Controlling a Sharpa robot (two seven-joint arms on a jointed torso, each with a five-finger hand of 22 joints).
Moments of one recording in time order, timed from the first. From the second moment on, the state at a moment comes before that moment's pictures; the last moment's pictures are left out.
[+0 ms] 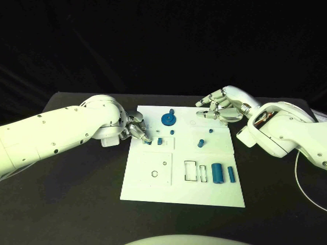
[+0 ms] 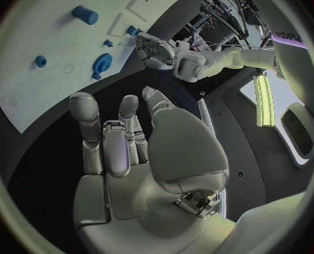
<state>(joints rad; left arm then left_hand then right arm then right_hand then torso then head) 1.28 -0.72 -0.01 1.40 -1.08 0.27 -0.52 1.19 -0.13 0.59 0.15 0.26 0.95 0.05 0.56 0.69 1.34 -0.03 1.10 1.03 1.47 -0.08 1.57 1.31 0.05 1.46 0.03 1.39 1.31 1.25 -0.90 -0.01 1.62 -1.01 -0.35 0.07 1.29 -0.05 0.09 0.09 0.39 0.98 0.14 0.10 0.07 1.19 0.05 0.78 0.92 1.47 -0.03 1.38 1.31 0.15 1.21 0.08 1.12 0.70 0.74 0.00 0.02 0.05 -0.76</state>
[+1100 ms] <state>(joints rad) 1.28 -0.68 0.00 1.37 -1.08 0.28 -0.56 1.01 -0.11 0.61 0.11 0.30 1.01 0.02 0.56 0.66 1.37 -0.04 1.13 1.07 1.46 -0.09 1.57 1.31 0.05 1.47 0.03 1.40 1.31 1.25 -0.90 -0.01 1.62 -1.01 -0.35 0.07 1.29 -0.06 0.09 0.09 0.39 0.98 0.14 0.10 0.07 1.19 0.05 0.78 0.92 1.47 -0.03 1.38 1.31 0.15 1.21 0.08 1.12 0.70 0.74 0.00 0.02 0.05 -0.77</state>
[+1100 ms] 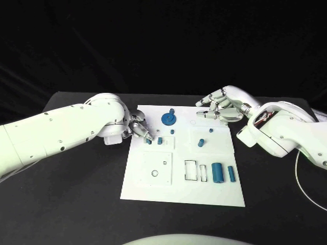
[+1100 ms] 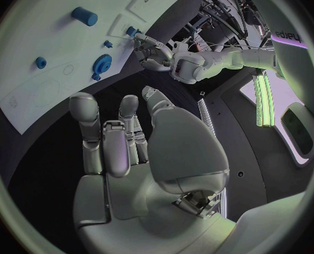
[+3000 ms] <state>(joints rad) 1.28 -0.70 0.00 1.42 -1.02 -0.10 -0.23 1.46 -0.08 0.20 0.12 0.13 0.78 0.17 0.33 0.42 0.87 0.11 0.49 0.47 1.08 0.03 0.70 0.74 0.17 1.03 0.13 0.46 0.74 1.25 -0.90 -0.01 1.61 -1.00 -0.34 0.07 1.29 -0.06 0.09 0.09 0.39 0.98 0.14 0.10 0.07 1.19 0.05 0.78 0.91 1.47 -0.03 1.38 1.31 0.15 1.21 0.08 1.11 0.69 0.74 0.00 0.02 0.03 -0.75</state>
